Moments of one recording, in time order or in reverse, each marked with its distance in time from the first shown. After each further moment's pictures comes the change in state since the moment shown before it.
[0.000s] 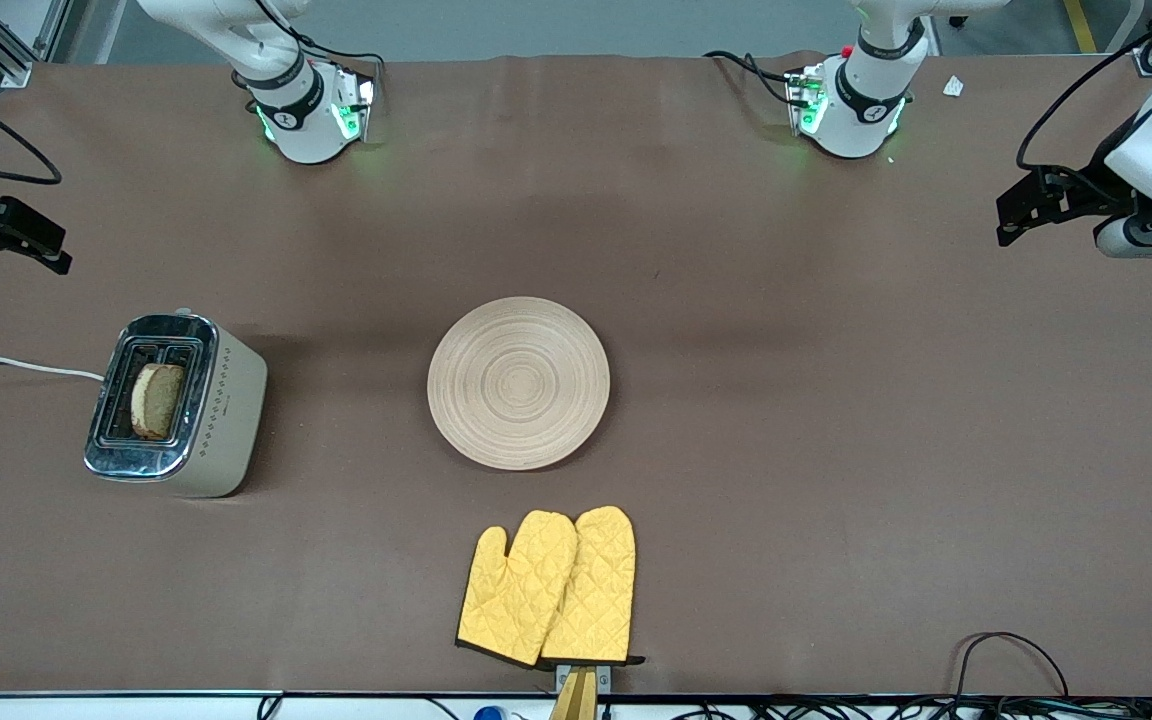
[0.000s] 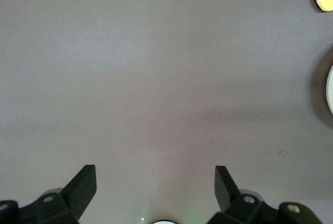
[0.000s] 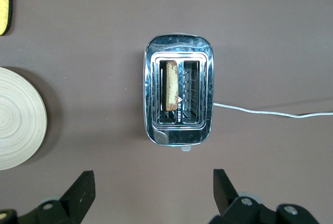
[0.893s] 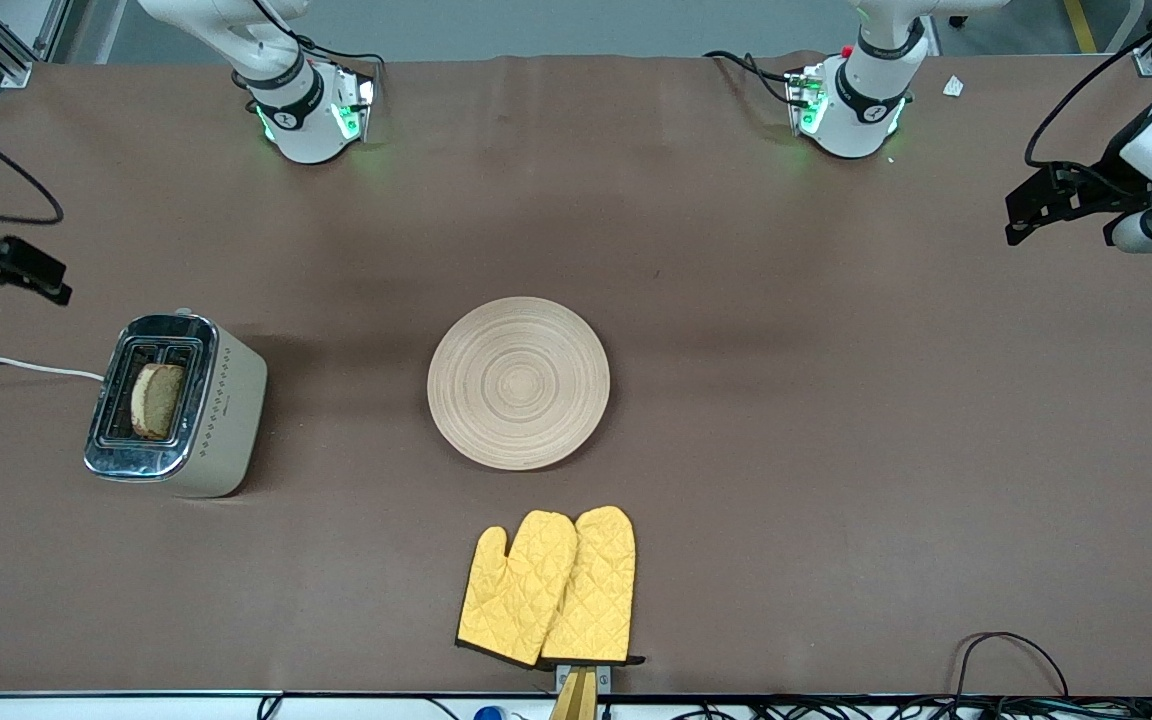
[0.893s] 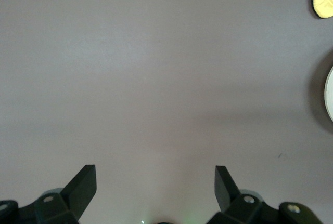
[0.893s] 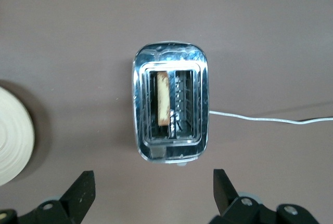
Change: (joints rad) left arm 0.006 0.002 0.001 0.016 0.000 0.000 0.000; right arm -0.037 0.089 -0.007 -0.023 0.000 0.106 -0.001
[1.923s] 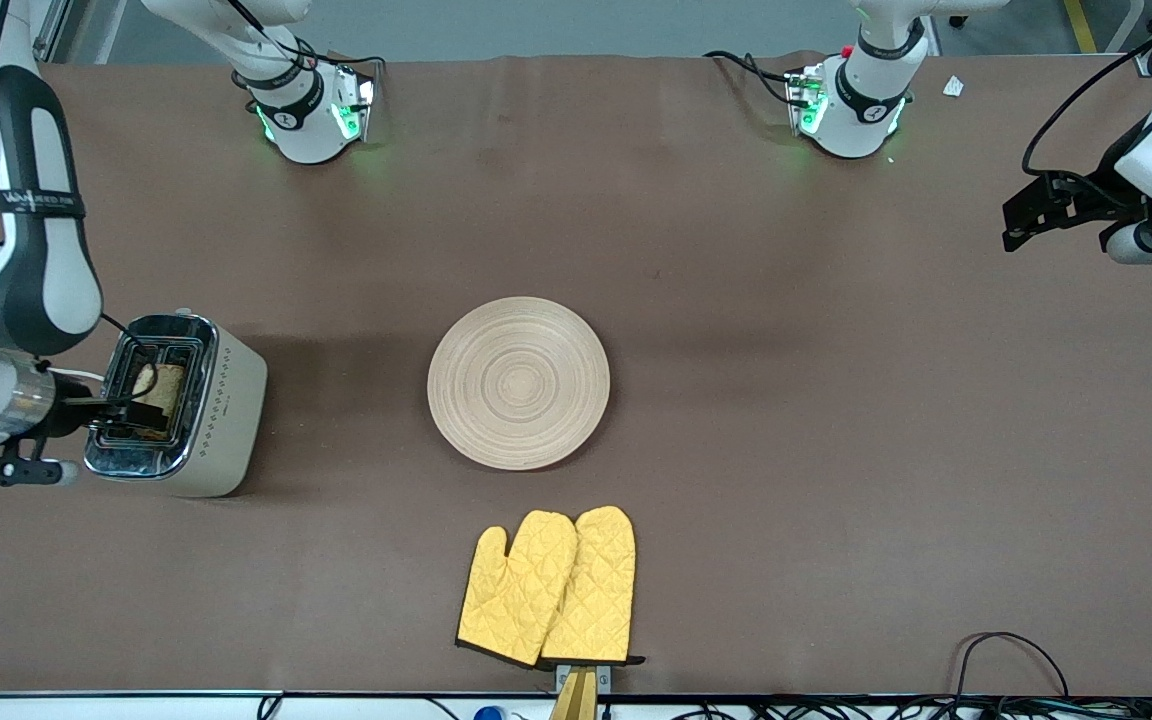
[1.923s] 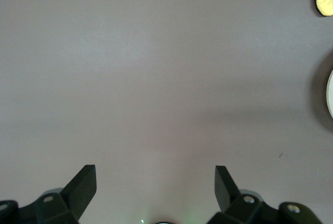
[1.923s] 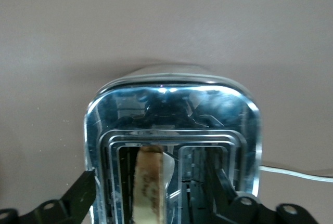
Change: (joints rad) left arm 0.000 0.015 0.000 0.003 0.000 0.000 0.000; right arm -0.076 0.367 0.013 -0.053 0.117 0.304 -0.120
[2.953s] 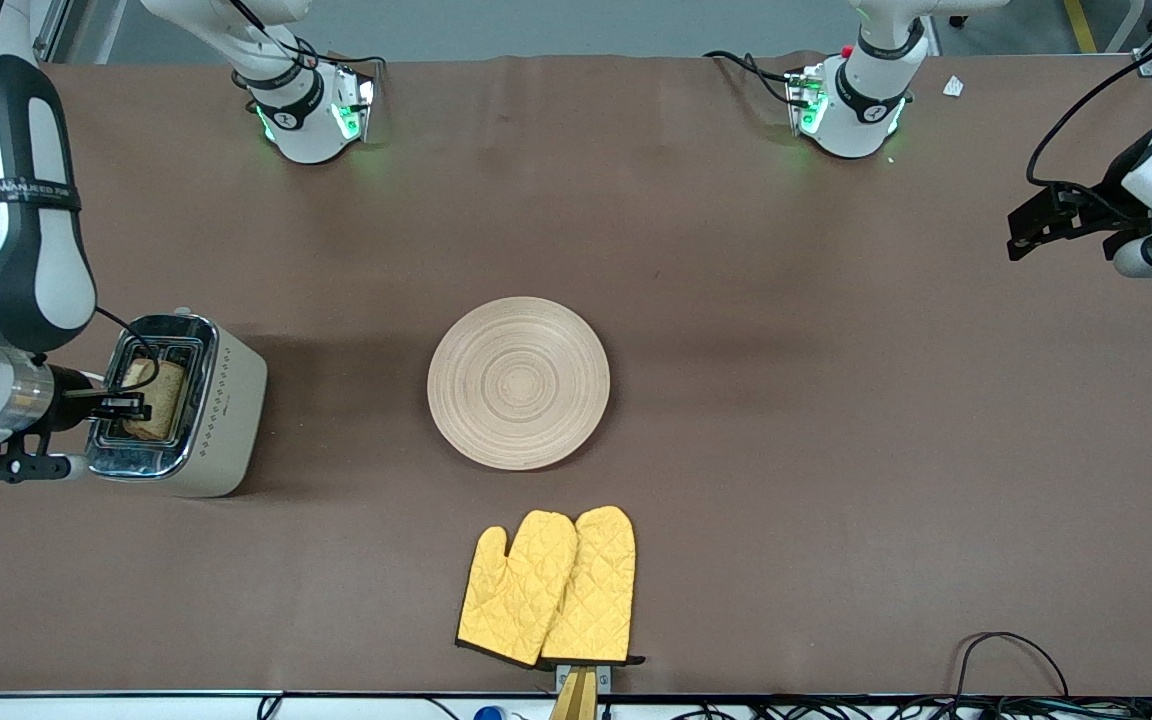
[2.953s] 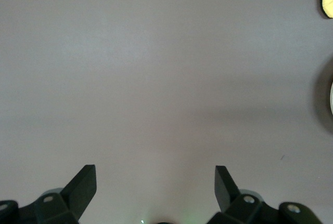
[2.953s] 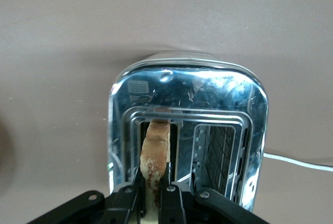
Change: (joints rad) left arm 0.005 0.020 0.010 0.009 0.000 0.002 0.000; right arm 0.013 -0.023 -0.001 0.086 0.004 -0.143 -0.032
